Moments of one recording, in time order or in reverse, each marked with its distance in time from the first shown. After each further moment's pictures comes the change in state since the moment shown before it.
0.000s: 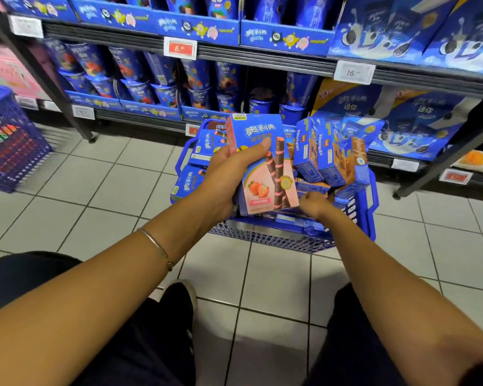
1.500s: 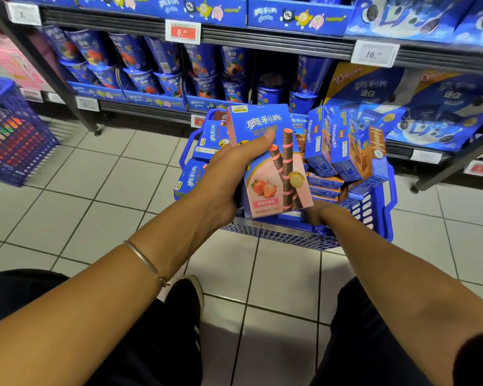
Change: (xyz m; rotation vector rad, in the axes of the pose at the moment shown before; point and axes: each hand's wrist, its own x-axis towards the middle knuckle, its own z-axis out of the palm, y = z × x) left_hand -0.014 0.008 -0.002 -0.033 -0.046 -0.131; right_hand 0.045 0.021 0.024 -0.724 -0.244 -0.086
